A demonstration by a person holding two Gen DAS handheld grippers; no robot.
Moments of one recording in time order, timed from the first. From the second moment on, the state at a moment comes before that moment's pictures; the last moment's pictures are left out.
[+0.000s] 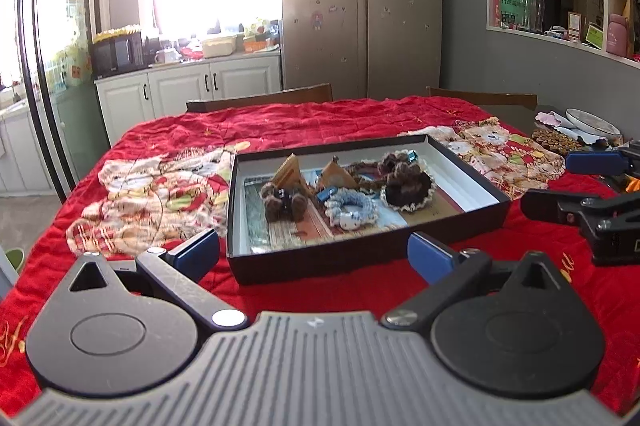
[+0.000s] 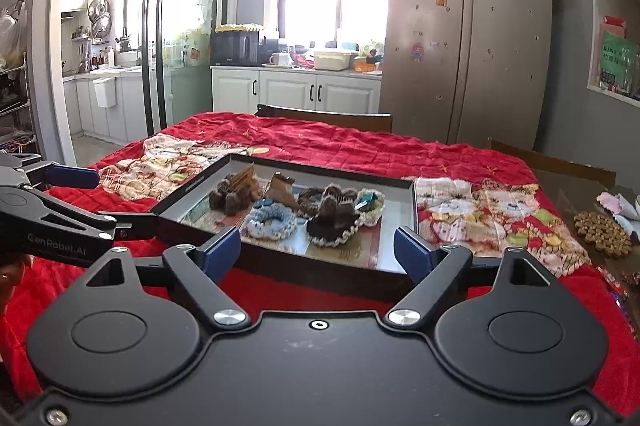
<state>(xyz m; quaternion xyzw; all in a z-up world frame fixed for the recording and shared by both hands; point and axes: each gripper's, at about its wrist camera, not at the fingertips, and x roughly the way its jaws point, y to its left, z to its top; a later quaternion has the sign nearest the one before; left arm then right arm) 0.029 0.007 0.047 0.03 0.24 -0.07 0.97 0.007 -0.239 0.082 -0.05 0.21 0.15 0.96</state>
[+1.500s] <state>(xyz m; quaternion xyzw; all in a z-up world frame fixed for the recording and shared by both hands) 0.005 0.005 0.023 0.01 0.28 -0.05 0.96 -0.010 -0.245 0.054 -0.02 0.26 0.12 0.96</state>
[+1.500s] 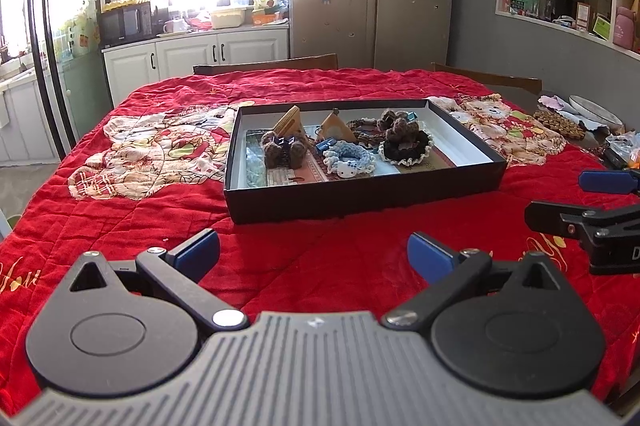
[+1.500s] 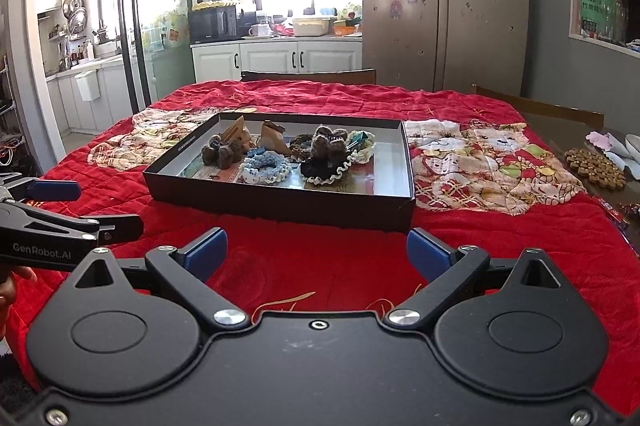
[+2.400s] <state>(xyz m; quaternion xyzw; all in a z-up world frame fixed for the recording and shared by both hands) 0.007 0.001 0.018 0.02 0.30 -0.05 0.95 -0.011 -0.241 0.048 -0.02 0.27 0.13 0.96</state>
